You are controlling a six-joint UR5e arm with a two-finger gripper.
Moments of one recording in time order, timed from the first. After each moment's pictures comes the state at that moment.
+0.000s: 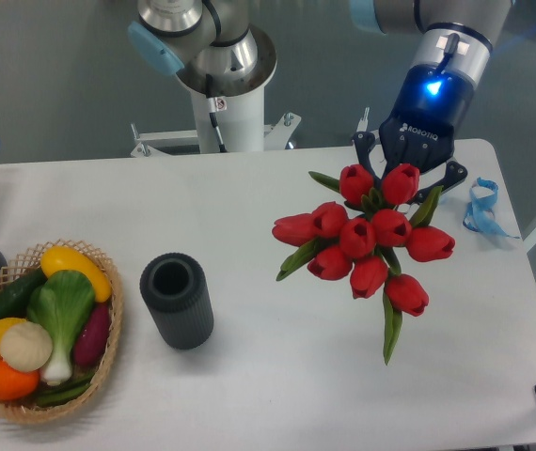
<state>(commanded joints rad) 2.87 -1.73 -1.68 -0.81 0.50 1.10</state>
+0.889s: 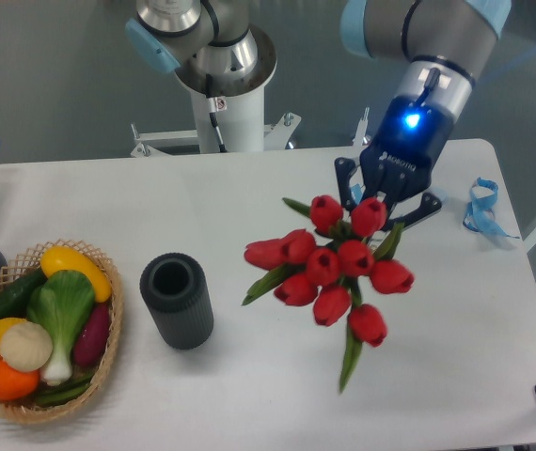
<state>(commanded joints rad) 2.76 -1.82 -1.67 -0.75 0.50 1.12</state>
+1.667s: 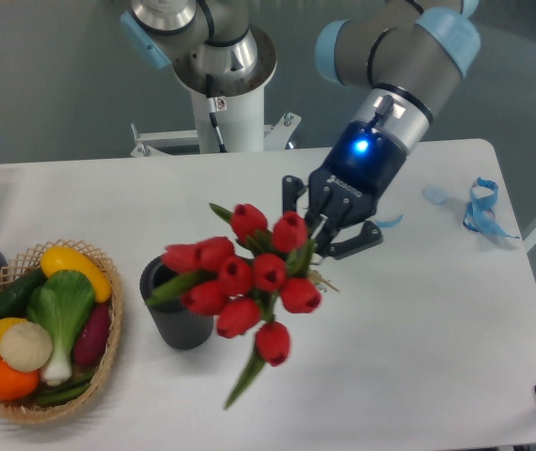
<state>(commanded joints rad) 2.66 -1.79 -1.66 -0.74 0.35 1.11</state>
